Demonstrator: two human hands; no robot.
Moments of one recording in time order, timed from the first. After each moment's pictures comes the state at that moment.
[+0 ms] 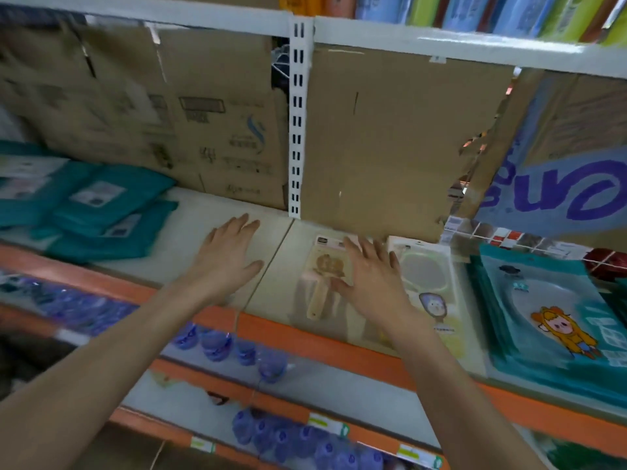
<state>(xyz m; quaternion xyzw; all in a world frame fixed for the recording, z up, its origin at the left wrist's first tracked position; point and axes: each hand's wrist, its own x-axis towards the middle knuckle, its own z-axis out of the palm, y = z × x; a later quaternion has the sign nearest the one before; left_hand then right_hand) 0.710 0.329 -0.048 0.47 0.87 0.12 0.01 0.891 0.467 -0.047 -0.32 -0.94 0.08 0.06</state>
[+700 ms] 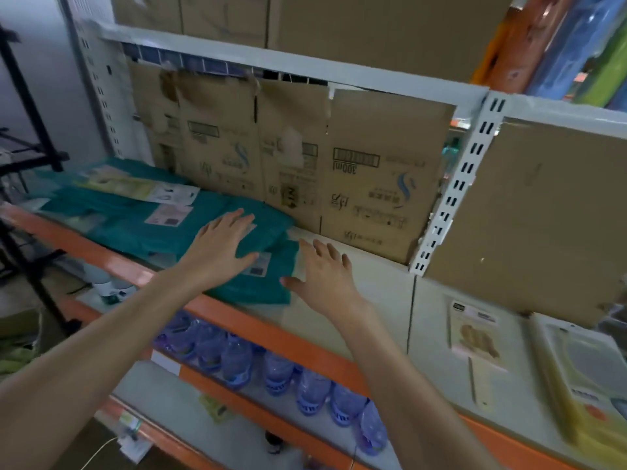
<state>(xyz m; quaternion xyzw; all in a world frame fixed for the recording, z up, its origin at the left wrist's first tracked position) 0.486 0.164 -0.020 0.41 0.89 0.18 -0.03 0.614 0.298 -0.028 -0.20 -0.97 0.11 0.07</state>
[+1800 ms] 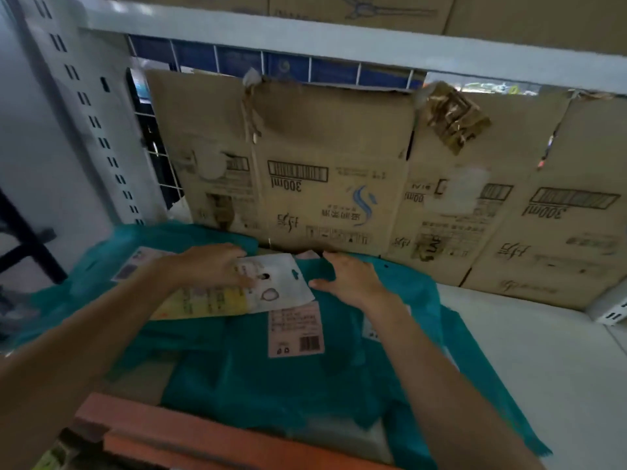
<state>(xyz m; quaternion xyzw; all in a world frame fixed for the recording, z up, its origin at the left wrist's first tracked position) 0.065 0.128 -0.035 0.49 0.84 -0.01 0.22 0.251 0.275 -0.054 -0.30 -0.93 0.18 -0.03</state>
